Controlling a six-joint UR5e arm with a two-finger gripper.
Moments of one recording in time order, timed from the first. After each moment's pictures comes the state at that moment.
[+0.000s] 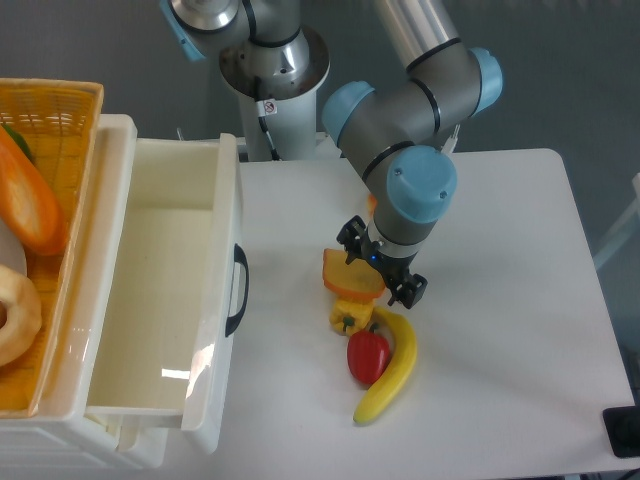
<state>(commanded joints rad) 2.58 -1.97 -1.65 -1.21 1.51 1.36</state>
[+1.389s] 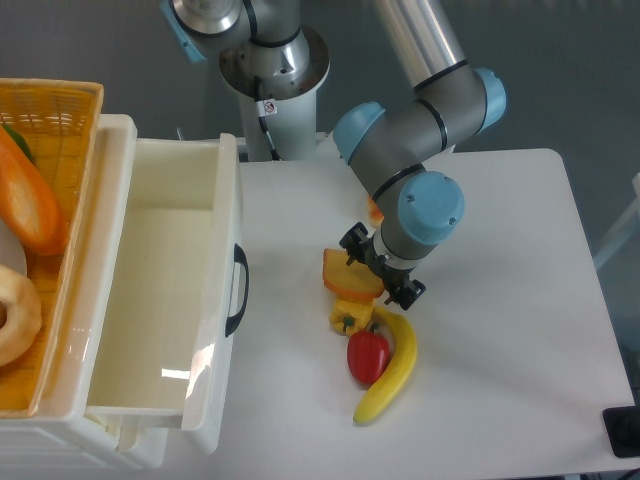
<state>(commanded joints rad) 2.58 -2.01 -1.65 -1.24 1.50 1.36</state>
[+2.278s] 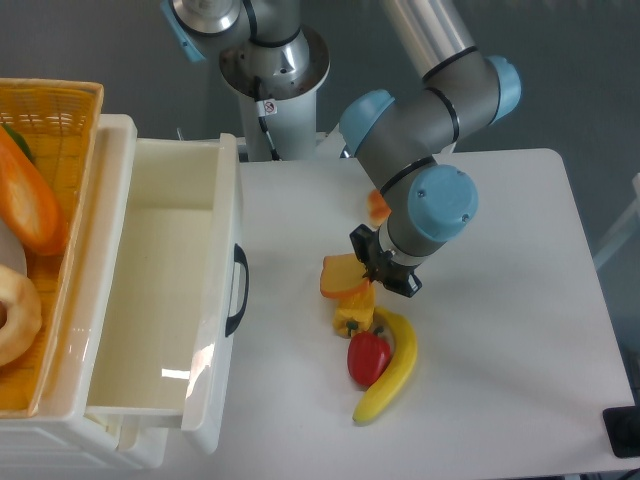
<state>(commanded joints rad) 2.58 -1.96 -1.48 -1.51 1.44 1.36</state>
